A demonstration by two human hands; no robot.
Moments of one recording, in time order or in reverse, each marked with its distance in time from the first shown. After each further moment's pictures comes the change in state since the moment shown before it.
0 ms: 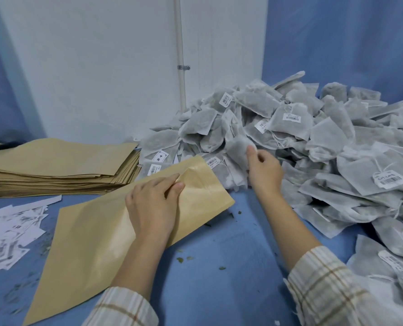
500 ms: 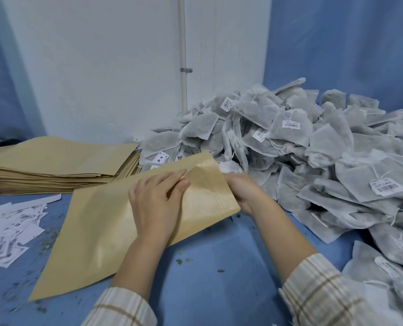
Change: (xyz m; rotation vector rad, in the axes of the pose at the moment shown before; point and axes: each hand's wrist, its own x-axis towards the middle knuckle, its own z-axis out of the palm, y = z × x) left_hand -0.002 0.005 -0.004 -0.173 0.088 0.117; right_hand -0.024 -0.021 0.013 0.439 -0.657 0.571
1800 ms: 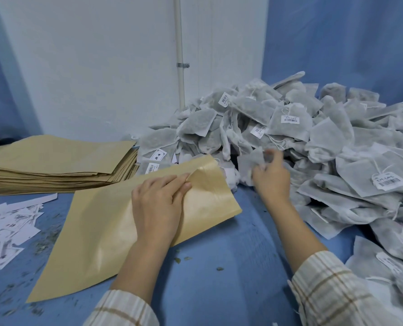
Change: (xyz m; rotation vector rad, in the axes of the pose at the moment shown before) left_hand -0.009 0.004 0.003 0.064 -0.002 0.092; right_hand 0.020 0.013 -0.053 -0.644 0.728 -0.512
